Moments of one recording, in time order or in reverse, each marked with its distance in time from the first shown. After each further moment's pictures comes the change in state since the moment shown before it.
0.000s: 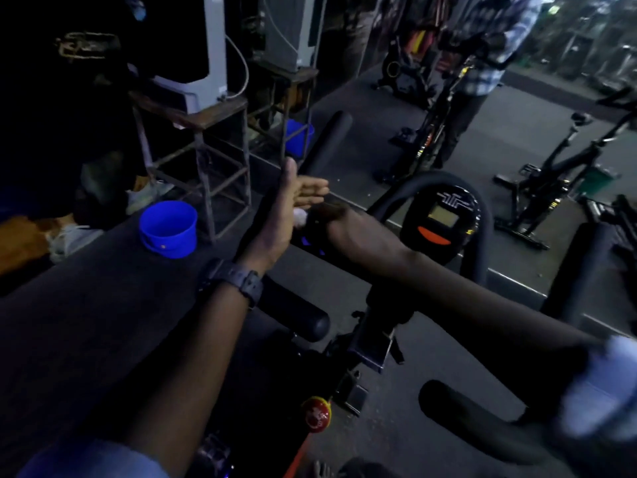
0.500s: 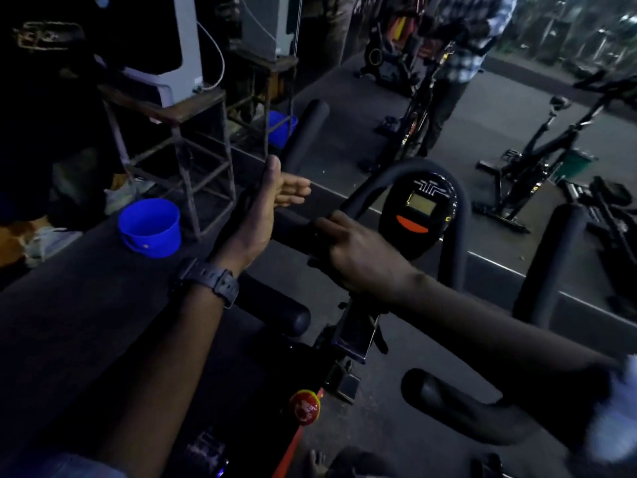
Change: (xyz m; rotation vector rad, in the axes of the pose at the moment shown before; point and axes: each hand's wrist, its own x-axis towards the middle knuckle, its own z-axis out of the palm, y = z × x) left_hand -0.003 -0.009 -0.002 0.089 -0.043 0.071; right_hand -0.047 -0.003 0.005 -0.188 -0.006 0.063
